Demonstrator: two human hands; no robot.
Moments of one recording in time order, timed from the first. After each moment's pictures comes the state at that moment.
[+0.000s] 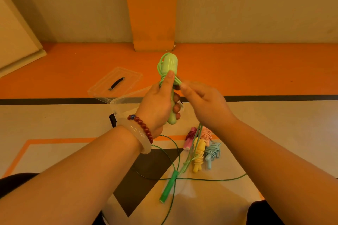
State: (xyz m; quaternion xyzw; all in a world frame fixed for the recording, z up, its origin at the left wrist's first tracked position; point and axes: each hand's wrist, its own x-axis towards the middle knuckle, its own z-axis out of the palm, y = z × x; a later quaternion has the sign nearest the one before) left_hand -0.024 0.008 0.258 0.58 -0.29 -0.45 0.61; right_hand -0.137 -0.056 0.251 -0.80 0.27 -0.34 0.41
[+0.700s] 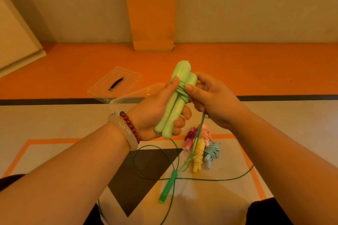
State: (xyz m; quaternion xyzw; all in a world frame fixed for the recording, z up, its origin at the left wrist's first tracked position) left_hand -0.019 0.022 0.270 0.44 -0.31 -0.69 0.48; right_hand -0.148 -0.076 0.257 -0.67 0.22 -0.28 0.65
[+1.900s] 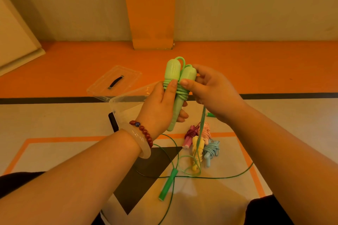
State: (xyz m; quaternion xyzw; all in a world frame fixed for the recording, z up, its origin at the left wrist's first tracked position) left_hand -0.037 0.014 0.251 0.61 -0.38 -0.37 0.59; right_hand -0.145 -0.068 0.276 -0.73 0.25 -0.30 0.56
